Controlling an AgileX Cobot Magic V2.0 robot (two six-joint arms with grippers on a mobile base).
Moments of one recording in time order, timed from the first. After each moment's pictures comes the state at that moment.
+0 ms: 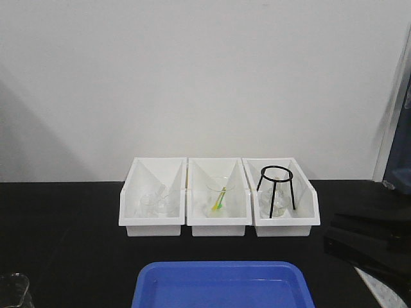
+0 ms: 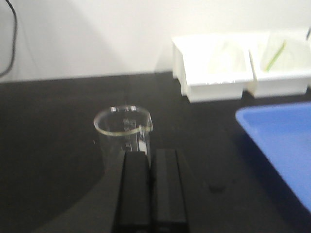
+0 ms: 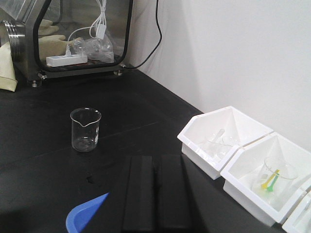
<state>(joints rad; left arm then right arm) -0.07 0.02 0.03 0.07 0.14 -0.11 -0.08 0.86 -0.82 -1.80 -1.00 1.58</state>
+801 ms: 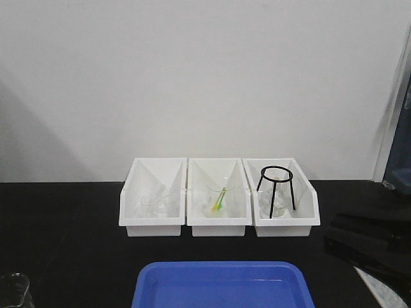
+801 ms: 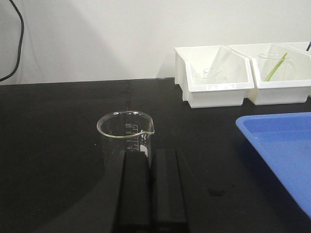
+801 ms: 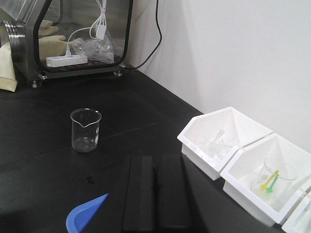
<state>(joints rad) -0.07 -0.01 0.03 0.07 0.17 -0.13 -0.08 0.86 -0.82 -1.80 -1.00 1.58</state>
